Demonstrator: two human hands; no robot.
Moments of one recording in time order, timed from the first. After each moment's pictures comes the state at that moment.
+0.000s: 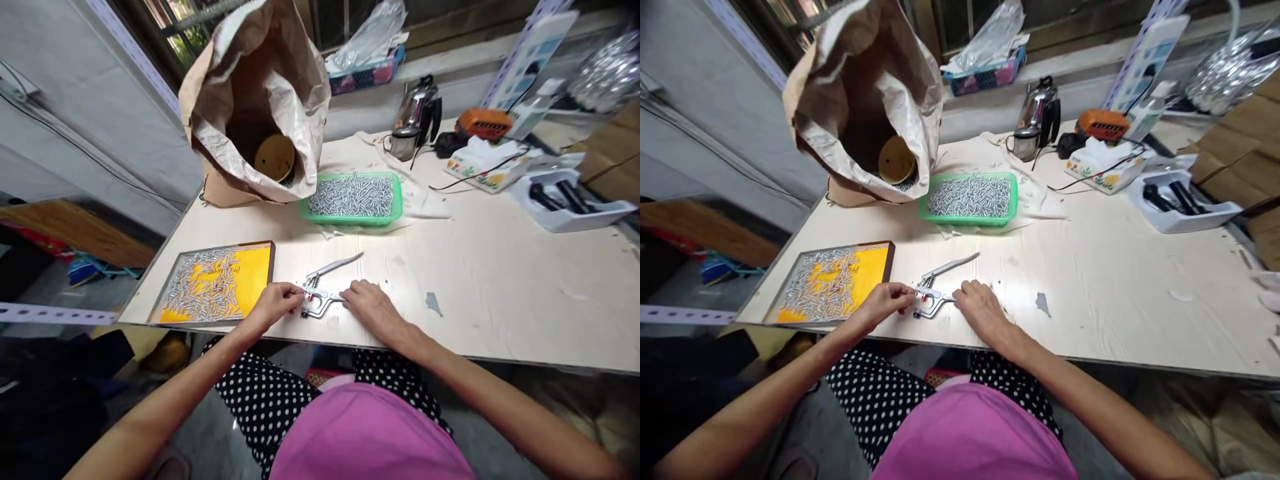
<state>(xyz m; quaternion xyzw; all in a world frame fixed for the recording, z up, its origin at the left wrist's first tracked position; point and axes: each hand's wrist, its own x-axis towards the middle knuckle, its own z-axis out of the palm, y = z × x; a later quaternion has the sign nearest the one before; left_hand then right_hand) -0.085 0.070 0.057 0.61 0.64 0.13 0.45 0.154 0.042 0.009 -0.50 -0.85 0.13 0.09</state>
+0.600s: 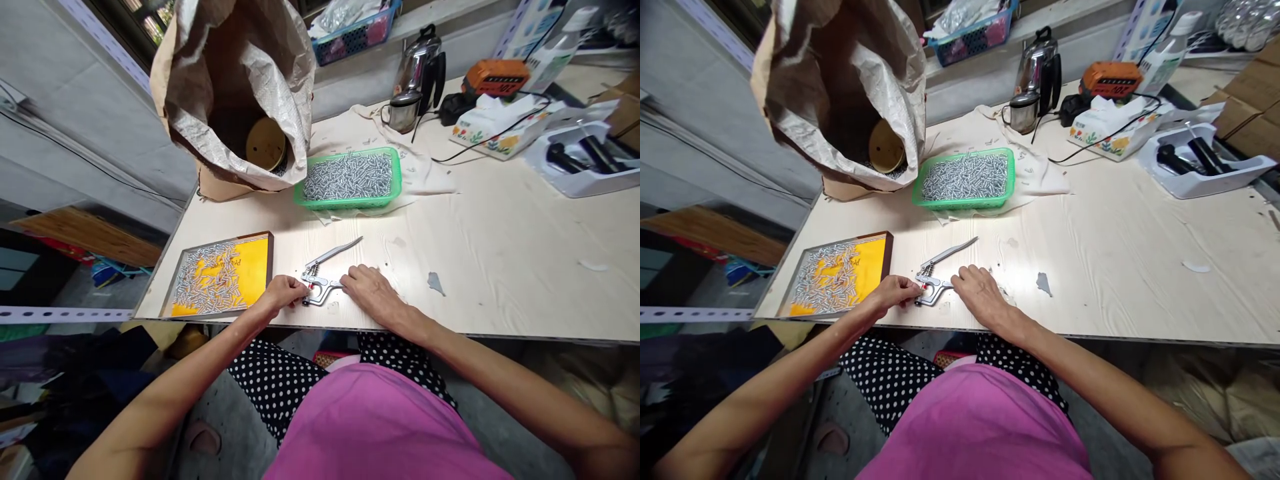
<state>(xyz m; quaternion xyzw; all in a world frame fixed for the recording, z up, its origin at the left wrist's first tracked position) -0.069 0.075 0.049 0.51 0.70 0.06 0.49 0.156 0.041 0.004 -0.49 -0.86 0.09 0.11</state>
